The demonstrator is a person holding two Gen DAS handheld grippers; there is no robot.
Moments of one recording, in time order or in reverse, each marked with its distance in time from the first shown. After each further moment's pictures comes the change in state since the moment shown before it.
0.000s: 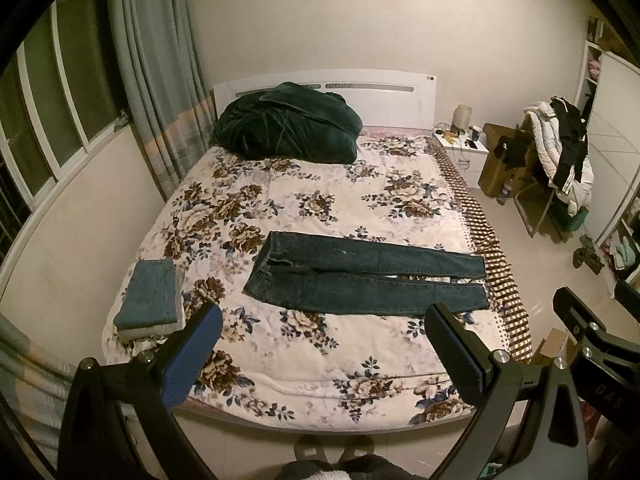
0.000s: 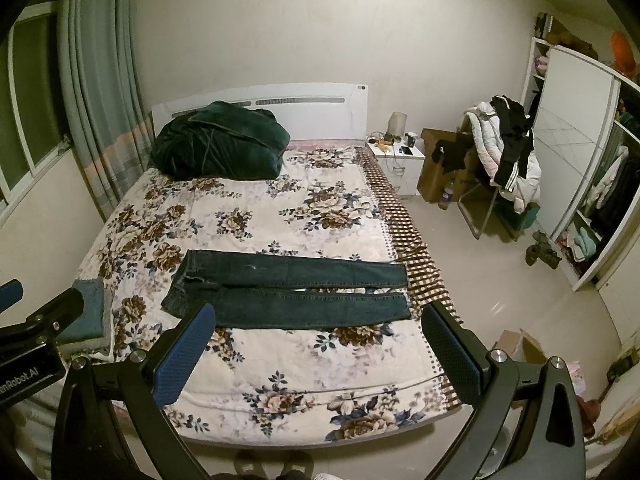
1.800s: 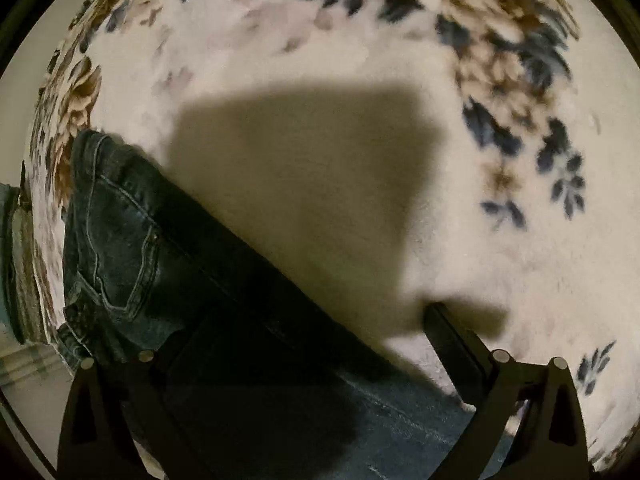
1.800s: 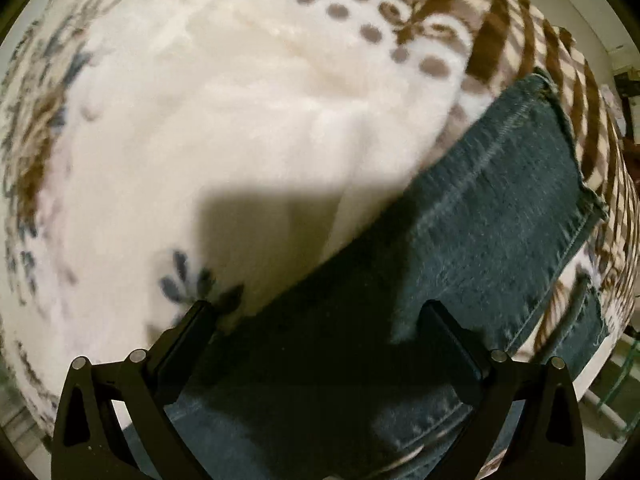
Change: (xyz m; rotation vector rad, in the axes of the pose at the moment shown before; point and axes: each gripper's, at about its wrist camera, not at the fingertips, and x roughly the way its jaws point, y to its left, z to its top) left arm 0.967 0.022 0.061 -0.399 0.852 0.334; right arm 1.077 -0.277 -0.096 0.840 0.887 -0.256
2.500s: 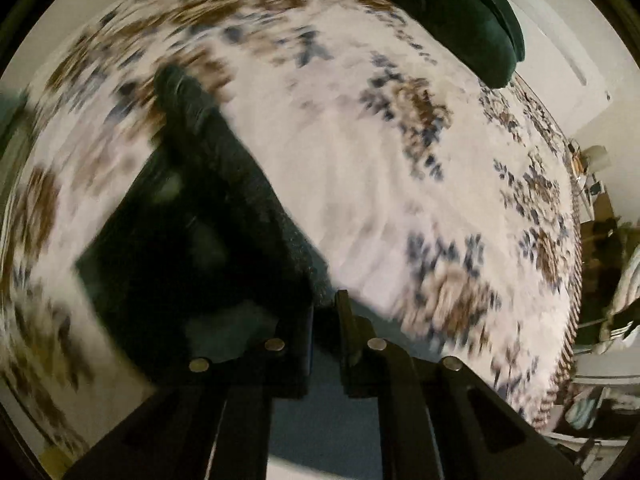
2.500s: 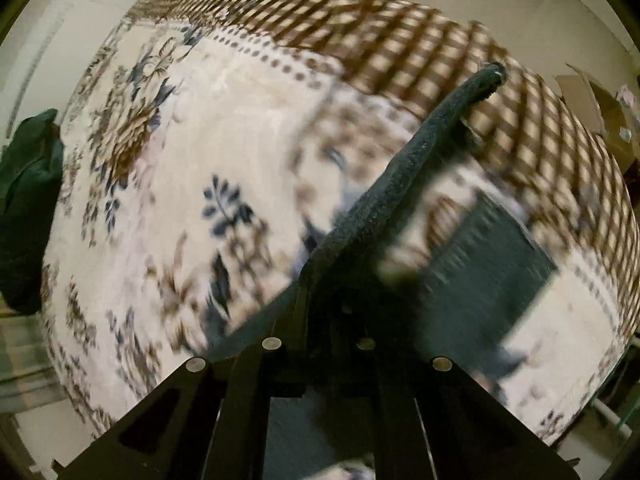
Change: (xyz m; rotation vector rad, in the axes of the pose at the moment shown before) left arm -0.078 0.211 -0.145 -0.078 -0.273 -0.489; right arm -0.096 -0.124 -0.125 -0.058 -0.148 0.262
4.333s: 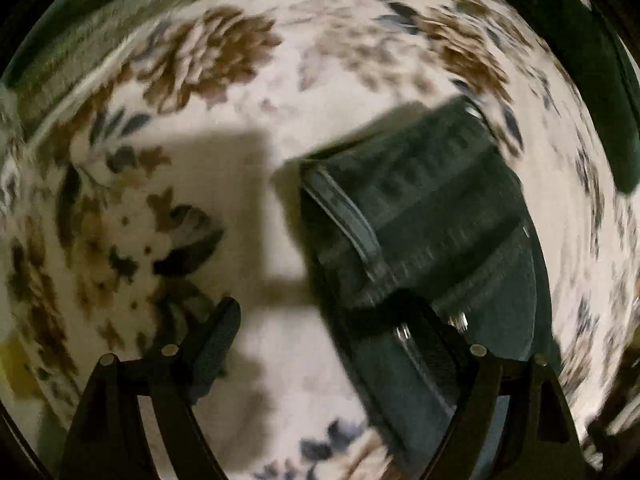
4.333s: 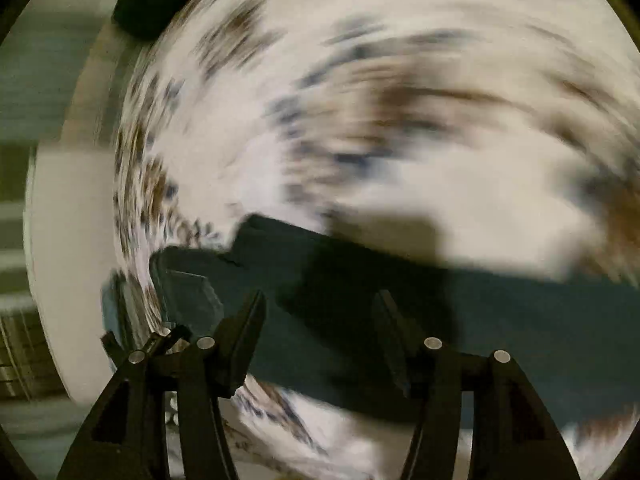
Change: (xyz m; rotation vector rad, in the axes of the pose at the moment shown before) left arm 0.062 0.198 -0.042 -0.429 -0.052 0.163; right arm 0.089 0.281 -0.252 -0.759 0.441 0.305
